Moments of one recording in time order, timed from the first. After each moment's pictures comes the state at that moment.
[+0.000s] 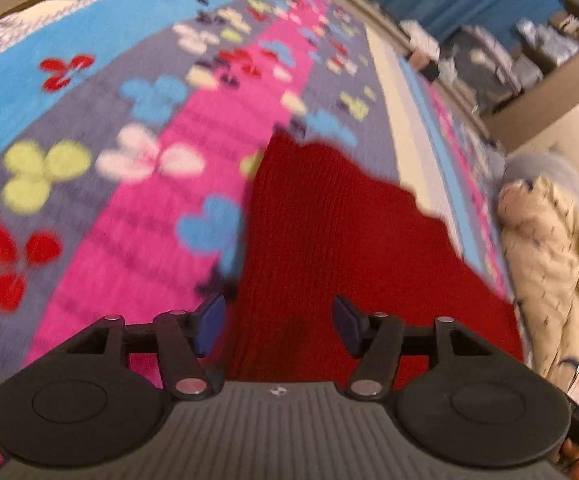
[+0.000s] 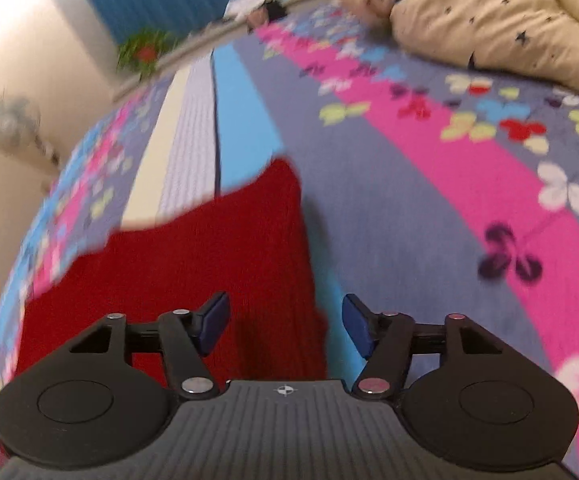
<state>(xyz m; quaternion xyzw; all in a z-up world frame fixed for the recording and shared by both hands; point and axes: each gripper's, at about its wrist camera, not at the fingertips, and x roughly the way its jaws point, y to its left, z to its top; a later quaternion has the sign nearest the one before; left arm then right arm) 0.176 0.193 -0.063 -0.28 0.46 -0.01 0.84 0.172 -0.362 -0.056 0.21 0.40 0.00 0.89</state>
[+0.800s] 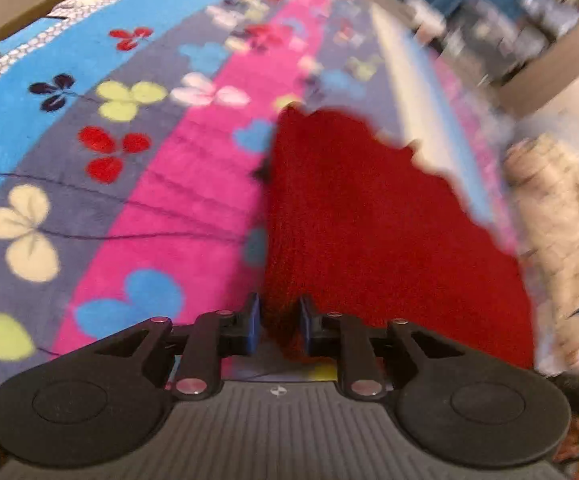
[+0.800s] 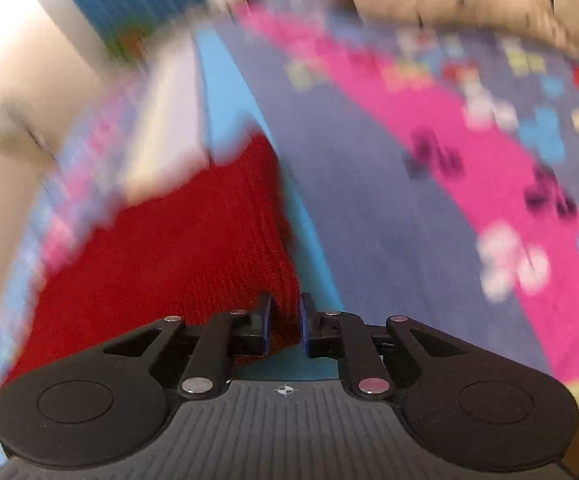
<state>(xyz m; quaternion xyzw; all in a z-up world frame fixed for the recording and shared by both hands) 0.081 0.189 -0.046 -0.23 0.49 0.01 0.84 0.073 -0.374 -0.059 0.23 0.45 -0.03 0.86</state>
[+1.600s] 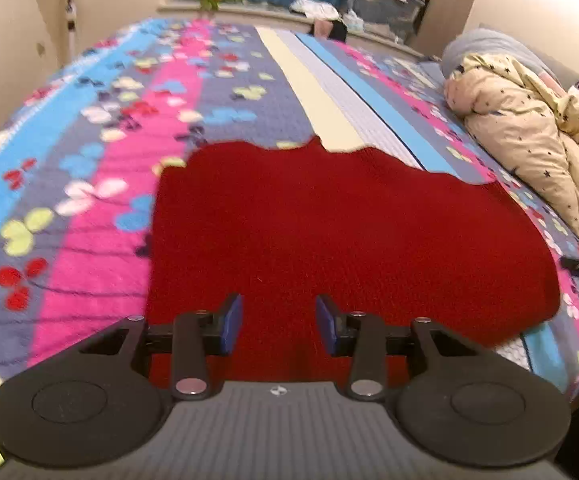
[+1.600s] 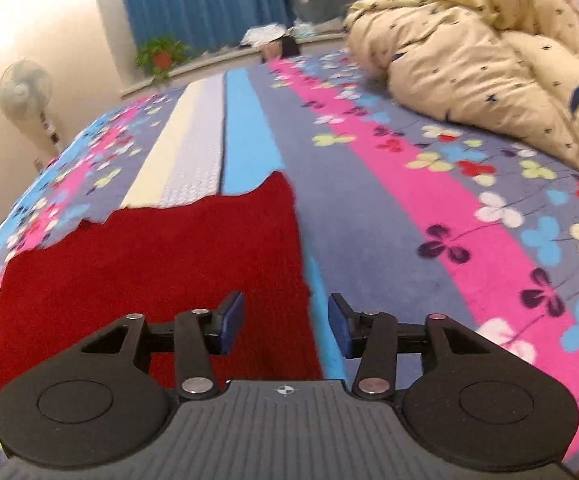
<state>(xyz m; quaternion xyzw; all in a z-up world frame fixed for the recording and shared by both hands) 0.097 0.084 -0.028 -0.06 0.42 -0.08 0.90 0.070 -0.338 -0.036 0.12 0.35 -0.02 0.93</state>
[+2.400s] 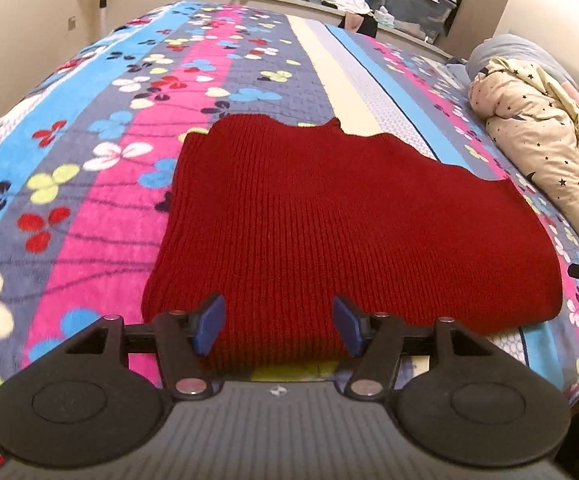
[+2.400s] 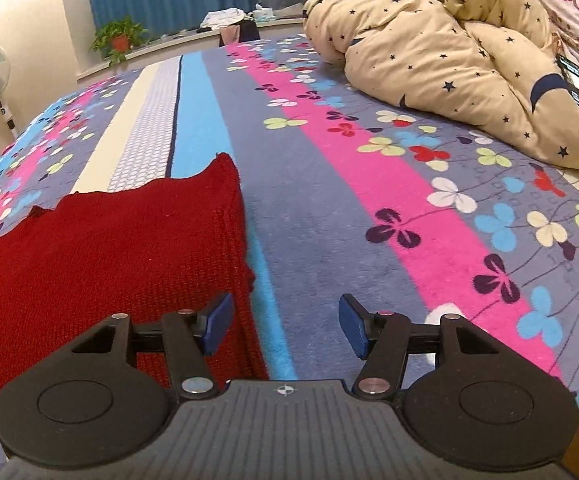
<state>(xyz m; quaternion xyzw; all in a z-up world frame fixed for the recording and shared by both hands) 0.063 0.080 -0.024 -0.08 0.43 -0.03 0.90 0.070 -0.354 -0.041 0.10 0.37 -0.10 0.92</state>
